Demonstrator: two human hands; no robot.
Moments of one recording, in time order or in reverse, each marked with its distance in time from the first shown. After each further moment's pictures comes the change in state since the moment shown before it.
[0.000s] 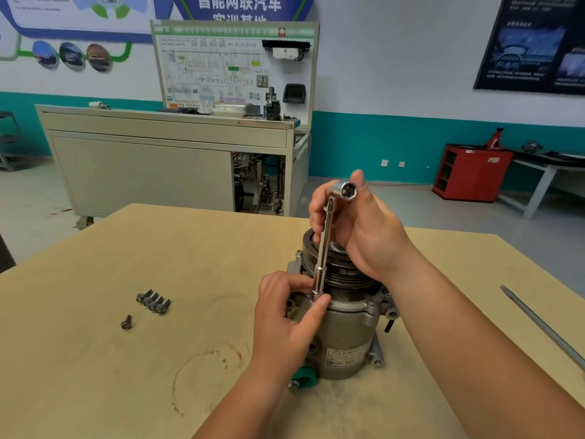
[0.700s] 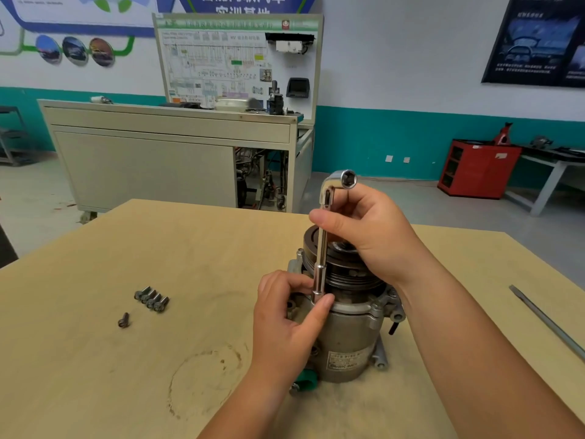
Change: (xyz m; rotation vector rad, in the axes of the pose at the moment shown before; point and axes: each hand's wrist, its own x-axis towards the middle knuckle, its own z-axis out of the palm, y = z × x) left_hand 0.000 0.003 0.003 0.014 0.029 -0.020; right_hand -0.009 0.004 -0.012 -0.348 0.182 -0.032
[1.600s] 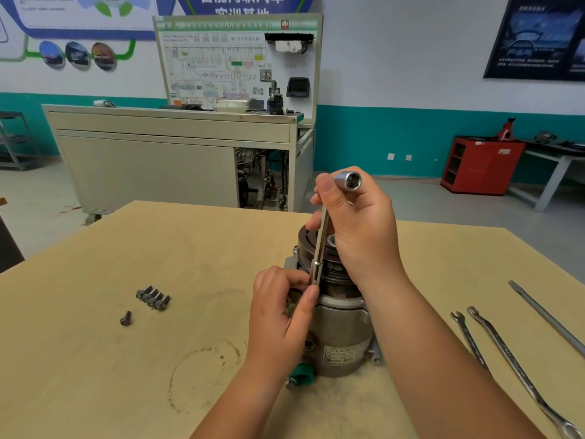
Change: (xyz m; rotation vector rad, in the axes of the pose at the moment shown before) left_hand 0.000 0.002 -0.002 0.091 -0.057 0.040; right_hand -0.004 -0.010 0.028 0.103 0.318 -0.174
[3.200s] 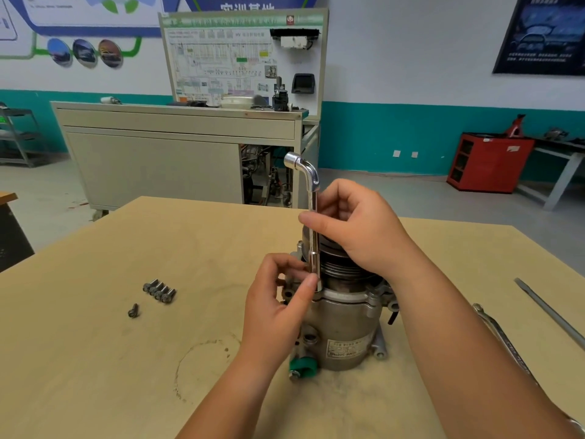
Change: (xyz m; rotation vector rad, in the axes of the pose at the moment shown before) left_hand 0.006 0.004 -0.010 -0.216 -0.005 -0.187; right_hand 0.007 0.012 -0.024 -0.338 -0.320 0.108
